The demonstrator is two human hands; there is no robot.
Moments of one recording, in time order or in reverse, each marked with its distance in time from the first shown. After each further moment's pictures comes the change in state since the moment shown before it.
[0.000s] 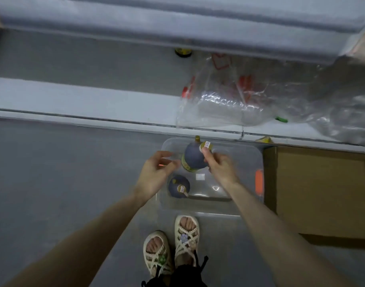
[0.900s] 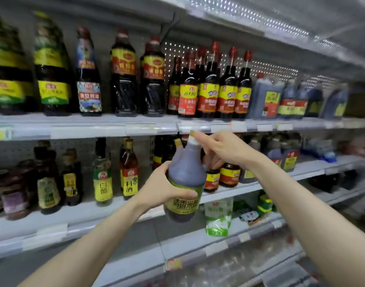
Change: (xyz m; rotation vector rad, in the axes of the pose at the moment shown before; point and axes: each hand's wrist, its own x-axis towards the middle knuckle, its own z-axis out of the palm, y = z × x) left_hand -0.480 0.589 -0.003 0.200 -0.398 1.098; right_hand -0.601 -0.484 -0.436 -0.225 0.529 -0.765
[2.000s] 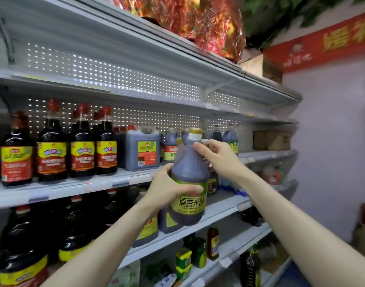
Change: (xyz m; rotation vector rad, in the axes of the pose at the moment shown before) left_hand 0.177 0.239 0.403 -0.152 -0.048 0.280; right_hand -0.111 0.196 -0.407 0.080 0.508 -0.284
